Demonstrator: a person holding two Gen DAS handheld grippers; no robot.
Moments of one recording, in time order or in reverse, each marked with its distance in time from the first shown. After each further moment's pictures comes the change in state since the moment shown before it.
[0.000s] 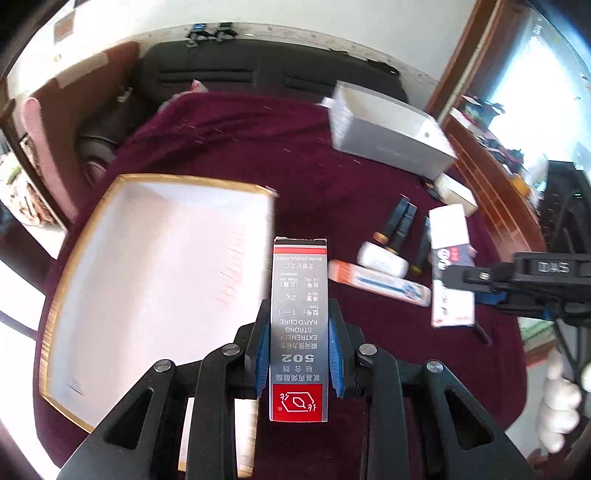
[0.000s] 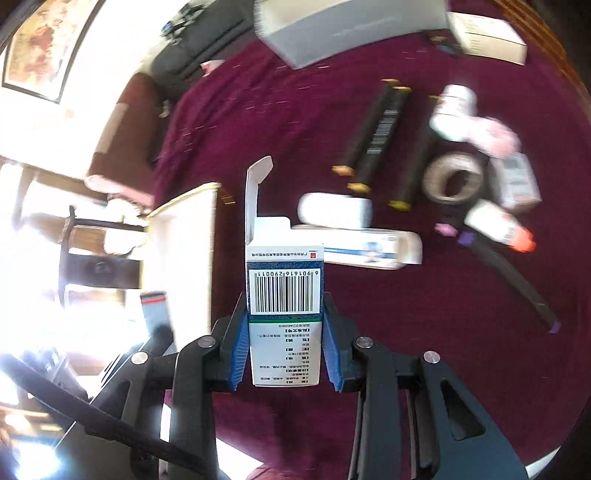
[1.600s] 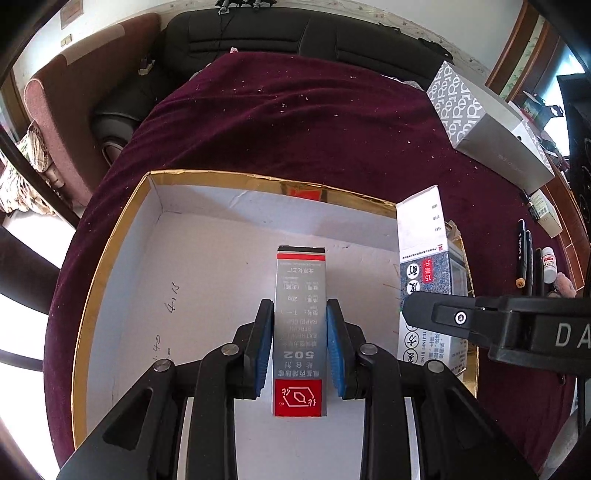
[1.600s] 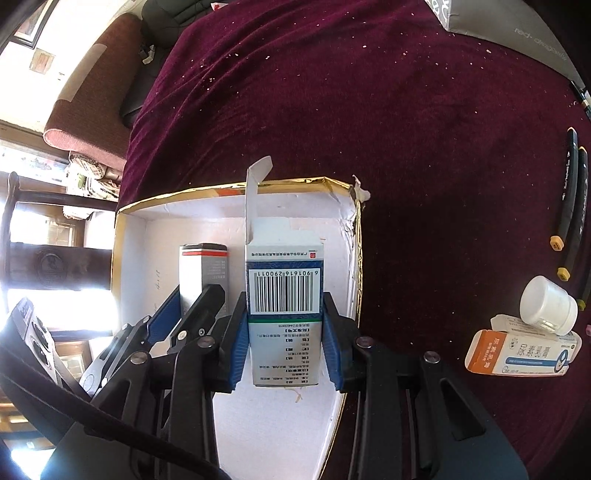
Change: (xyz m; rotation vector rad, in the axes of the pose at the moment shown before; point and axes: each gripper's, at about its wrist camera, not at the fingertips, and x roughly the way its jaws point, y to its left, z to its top) left arm 0.130 0.128 0.056 -0.036 0.110 0.091; right arm 0.191 0.117 0.062 -0.084 0.122 -0.216
